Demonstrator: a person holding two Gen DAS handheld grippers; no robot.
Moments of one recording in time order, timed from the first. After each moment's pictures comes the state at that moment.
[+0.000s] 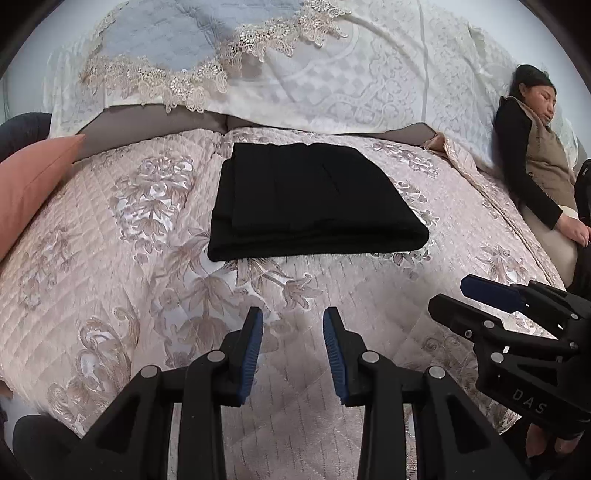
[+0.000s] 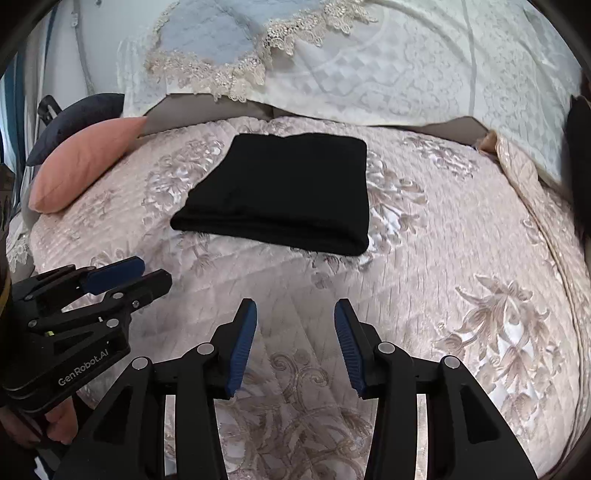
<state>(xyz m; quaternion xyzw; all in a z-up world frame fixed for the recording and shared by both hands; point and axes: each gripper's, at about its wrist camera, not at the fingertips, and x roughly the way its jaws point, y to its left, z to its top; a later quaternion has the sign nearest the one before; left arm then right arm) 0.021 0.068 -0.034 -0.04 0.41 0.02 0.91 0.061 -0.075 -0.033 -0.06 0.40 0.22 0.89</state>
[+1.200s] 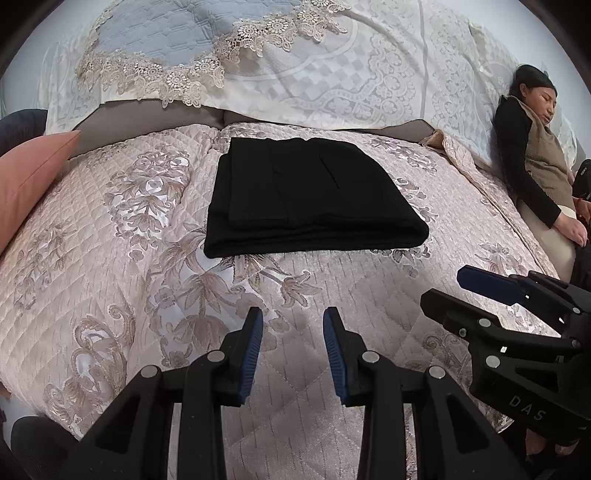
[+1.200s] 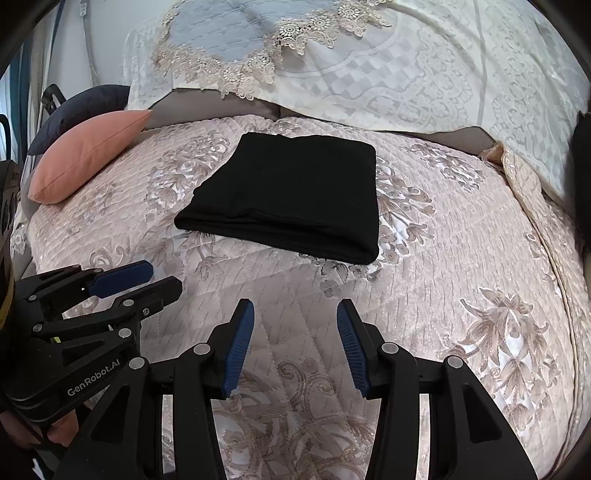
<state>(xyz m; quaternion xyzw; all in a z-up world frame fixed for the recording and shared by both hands) 0.021 0.067 -0.036 -0.04 0.42 0.01 0.91 0.060 -0.064 -0.029 -0.08 0.40 0.22 0.89</state>
